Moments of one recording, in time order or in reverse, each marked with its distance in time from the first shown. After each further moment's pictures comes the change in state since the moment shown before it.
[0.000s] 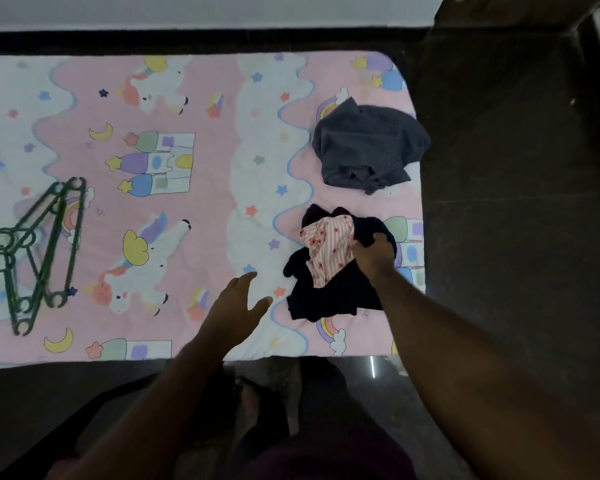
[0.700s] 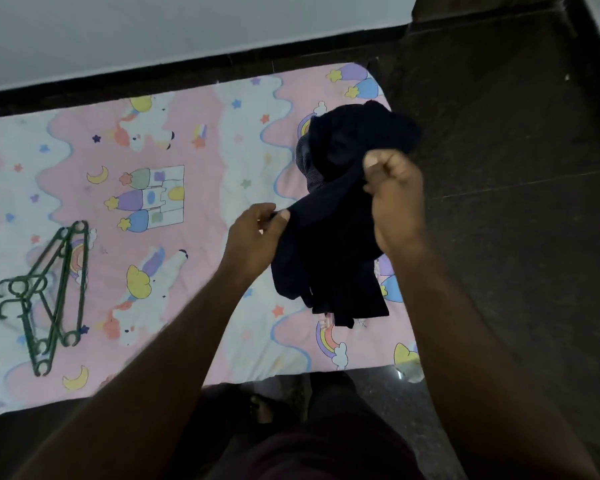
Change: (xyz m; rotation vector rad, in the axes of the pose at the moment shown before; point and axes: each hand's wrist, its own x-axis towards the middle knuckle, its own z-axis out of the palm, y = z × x) left_hand 0.061 0.156 -0.057 -0.358 0.246 0.156; right_hand -0.073 -0.125 -0.133 0.868 0.046 -0.501
